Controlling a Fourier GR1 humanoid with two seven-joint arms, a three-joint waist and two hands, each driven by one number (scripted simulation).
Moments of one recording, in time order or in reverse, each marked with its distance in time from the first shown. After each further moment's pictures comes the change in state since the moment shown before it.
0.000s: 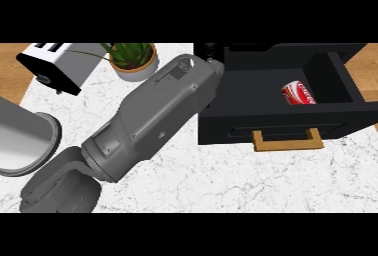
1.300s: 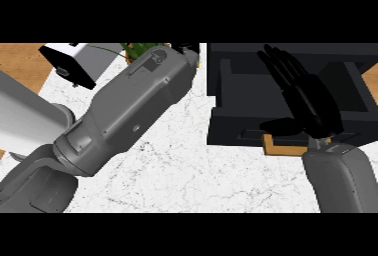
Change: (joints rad) left arm 0.056 0.107 0.024 -0.097 -0.079 -0.007 0.132; right arm -0.531 -0.039 0.528 0.794 1.003 -0.373 -0.203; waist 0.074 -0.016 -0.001
